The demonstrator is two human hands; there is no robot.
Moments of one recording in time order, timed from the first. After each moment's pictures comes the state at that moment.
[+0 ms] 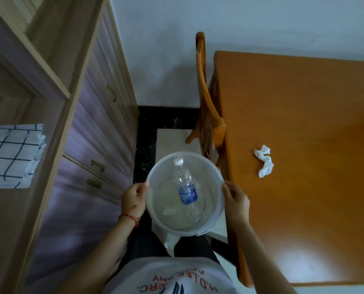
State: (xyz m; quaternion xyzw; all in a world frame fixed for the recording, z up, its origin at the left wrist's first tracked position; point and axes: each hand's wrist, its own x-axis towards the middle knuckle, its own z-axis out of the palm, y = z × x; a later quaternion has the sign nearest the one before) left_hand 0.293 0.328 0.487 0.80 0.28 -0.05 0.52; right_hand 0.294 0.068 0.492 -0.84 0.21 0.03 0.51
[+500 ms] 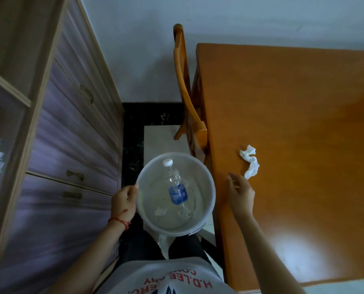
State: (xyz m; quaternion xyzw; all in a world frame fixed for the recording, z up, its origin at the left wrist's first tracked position) left_hand 0.322 0.308 0.476 0.86 0.21 -0.06 0.46; right_hand 0.330 0.022 0.497 -0.87 0.22 -0.04 0.43
